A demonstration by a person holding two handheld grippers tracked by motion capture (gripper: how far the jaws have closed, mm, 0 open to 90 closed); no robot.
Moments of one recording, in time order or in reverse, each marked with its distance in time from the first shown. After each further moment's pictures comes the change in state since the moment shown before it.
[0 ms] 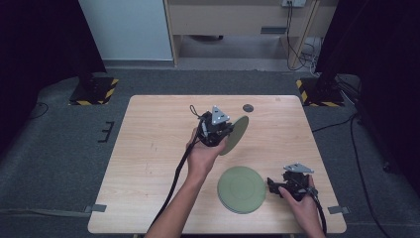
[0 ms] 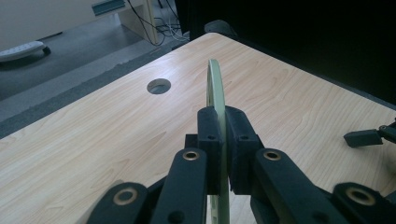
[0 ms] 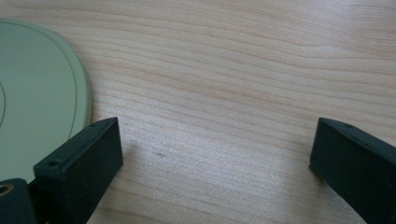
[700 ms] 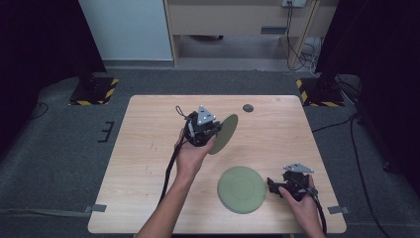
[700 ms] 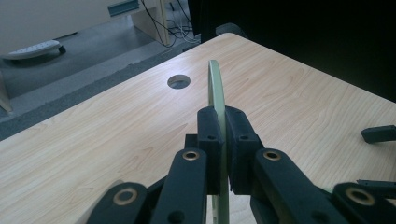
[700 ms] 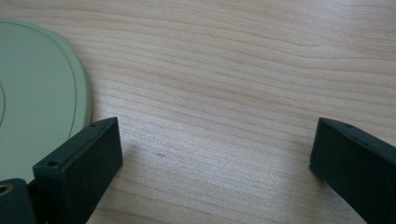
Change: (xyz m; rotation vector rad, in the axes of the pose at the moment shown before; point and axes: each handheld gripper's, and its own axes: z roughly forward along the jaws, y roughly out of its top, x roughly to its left) left arm 0.023 -0.013 -0.020 -0.018 0.033 -0.016; right arm 0.000 0.000 0.000 0.000 0.000 -0.002
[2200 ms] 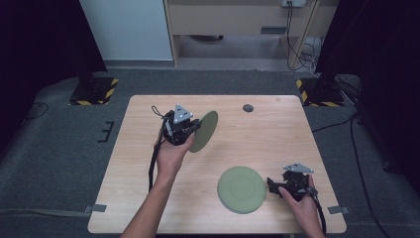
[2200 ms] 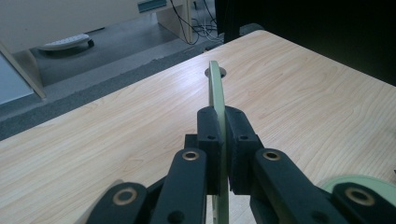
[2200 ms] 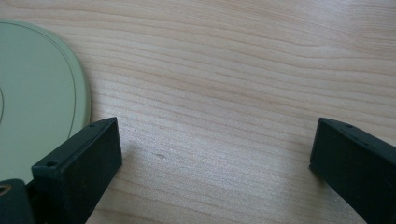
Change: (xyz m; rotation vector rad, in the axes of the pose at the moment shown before) left arm 0.040 -0.016 -0.033 0.003 0.082 -0.040; right arm 0.001 0.000 0.000 -0.001 -0.003 0.002
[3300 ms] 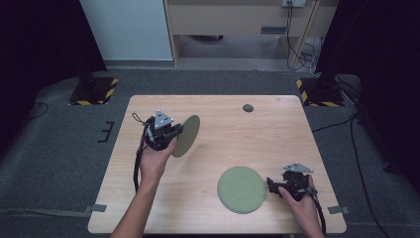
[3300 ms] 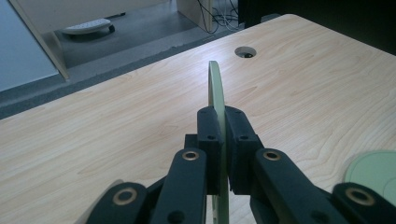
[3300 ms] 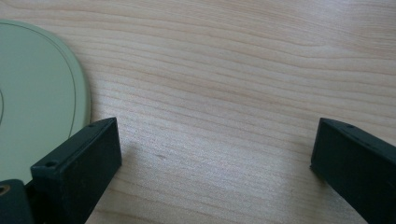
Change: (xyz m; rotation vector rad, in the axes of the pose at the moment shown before) left arm 0.033 -0.033 -0.025 0.032 0.065 -0.038; right arm 0.000 0.000 0.000 0.001 -0.001 0.000
